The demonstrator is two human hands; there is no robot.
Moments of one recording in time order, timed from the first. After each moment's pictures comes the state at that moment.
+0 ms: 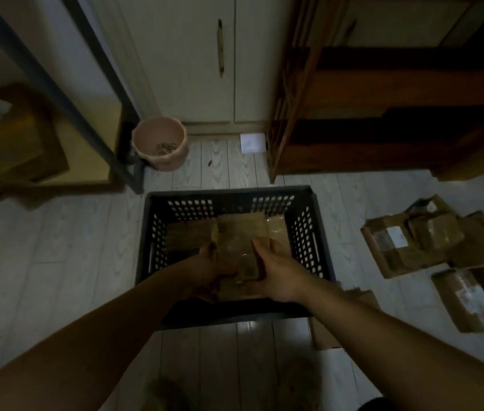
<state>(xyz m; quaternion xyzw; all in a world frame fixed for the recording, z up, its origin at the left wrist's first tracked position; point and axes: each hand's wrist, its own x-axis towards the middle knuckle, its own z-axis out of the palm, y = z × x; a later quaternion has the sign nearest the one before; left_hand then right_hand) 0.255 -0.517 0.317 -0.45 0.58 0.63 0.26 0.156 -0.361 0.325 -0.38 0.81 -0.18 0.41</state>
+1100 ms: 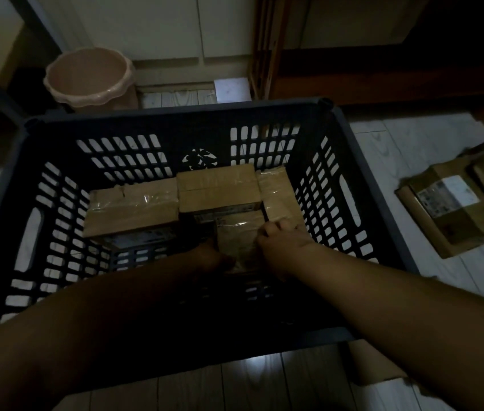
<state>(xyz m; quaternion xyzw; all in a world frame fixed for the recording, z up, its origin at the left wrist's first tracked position) 0.183 -0.502 -0.031 -0.34 0.67 0.62 0.23 0.097 -0.362 0.045 -0.42 0.81 0.20 0.34</state>
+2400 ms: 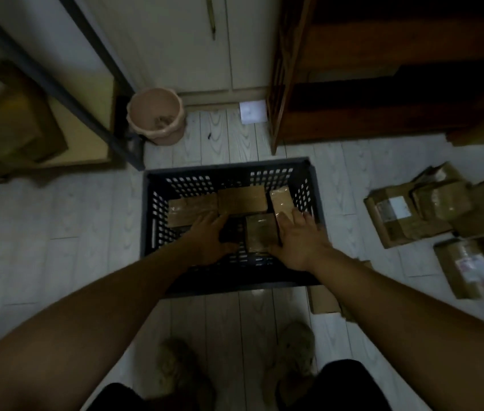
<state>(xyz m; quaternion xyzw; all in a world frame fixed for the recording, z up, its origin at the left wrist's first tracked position) 0.237 -0.514 0.309 -0.22 0.87 0.31 0.31 0.124 -0.326 0.330 -0.31 0.87 0.00 0.38</state>
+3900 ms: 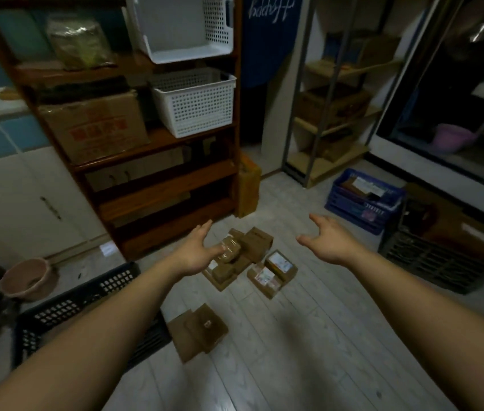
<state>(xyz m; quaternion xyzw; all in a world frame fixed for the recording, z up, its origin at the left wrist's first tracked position) 0.220 0.010 0.769 -0.06 0.89 0.41 0.17 0.189 0.279 0.793 0.03 0.96 -0.23 0.14</state>
